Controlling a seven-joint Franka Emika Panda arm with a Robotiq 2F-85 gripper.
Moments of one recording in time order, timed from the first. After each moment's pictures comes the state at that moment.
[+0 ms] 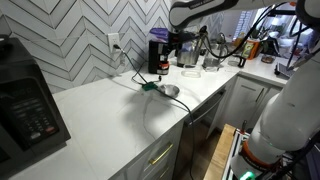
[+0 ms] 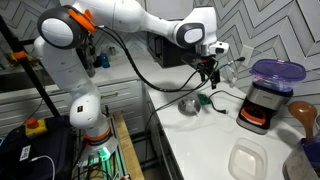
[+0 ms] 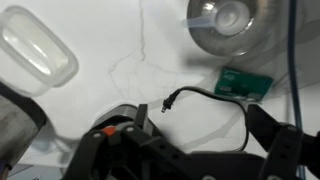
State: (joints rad) arm -0.12 -0.11 -0.13 -2.00 -0.14 2.11 -0.04
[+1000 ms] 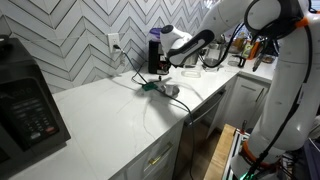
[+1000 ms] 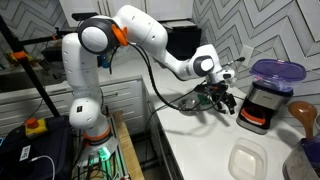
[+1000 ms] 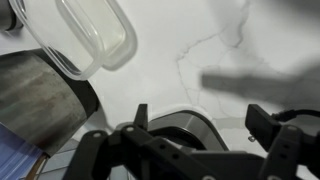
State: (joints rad) arm -0.14 0.18 -0.18 -2.00 -0.70 2.42 0.31
